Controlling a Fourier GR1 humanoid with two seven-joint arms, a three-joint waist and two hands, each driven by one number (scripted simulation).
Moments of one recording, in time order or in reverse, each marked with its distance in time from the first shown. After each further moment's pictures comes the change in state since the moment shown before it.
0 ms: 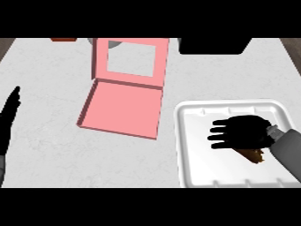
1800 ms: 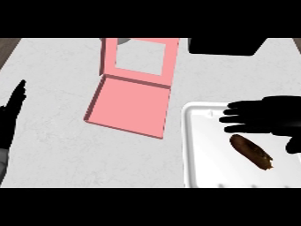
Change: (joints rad) left arm -0.048 0.071 -0.110 0.017 0.103 0.050 -0.004; right arm -0.050 -0.290 -0.072 -0.171 -0.824 0.046 0.035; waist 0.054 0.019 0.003
